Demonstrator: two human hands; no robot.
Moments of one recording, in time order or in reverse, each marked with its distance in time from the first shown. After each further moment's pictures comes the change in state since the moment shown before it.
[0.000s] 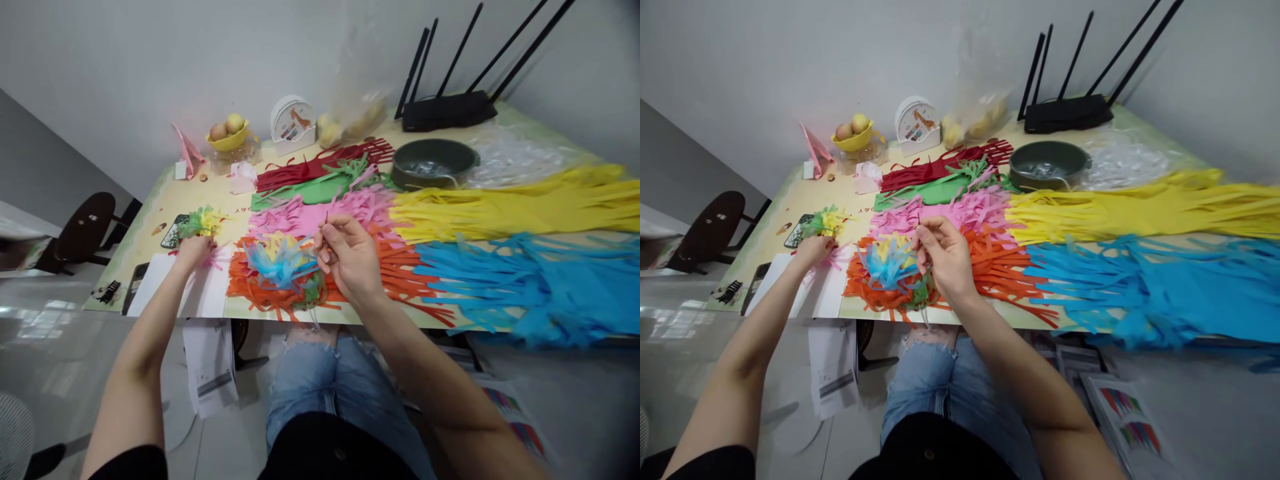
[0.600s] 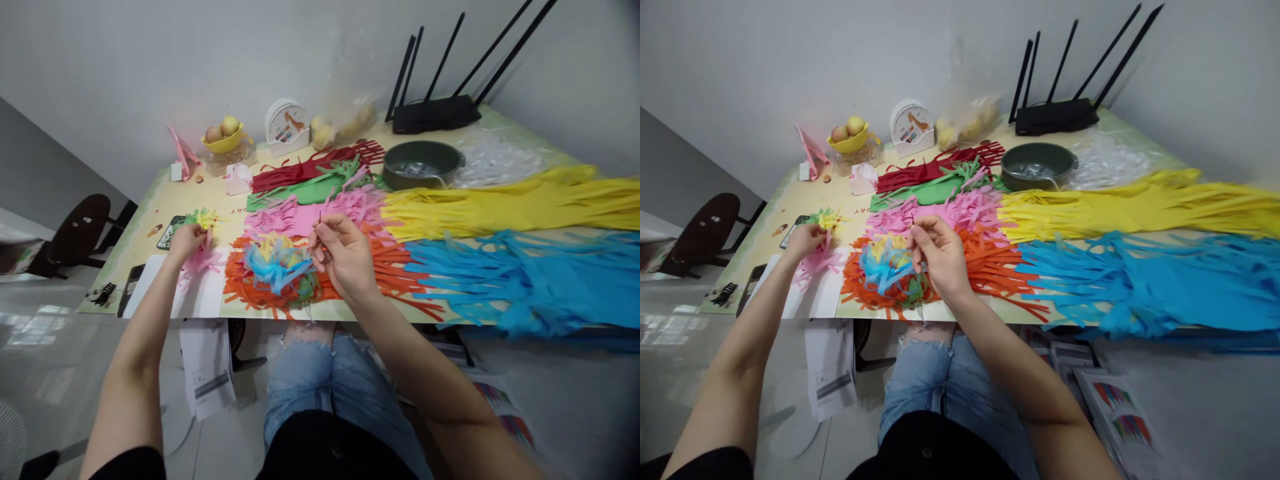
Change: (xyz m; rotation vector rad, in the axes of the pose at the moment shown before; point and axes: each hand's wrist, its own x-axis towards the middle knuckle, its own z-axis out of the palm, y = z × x) left_hand 0.002 0.000 -0.025 -0.588 0.312 -0.146; right_hand -0.002 -0.004 -0.001 -0.048 -0.003 -0.019
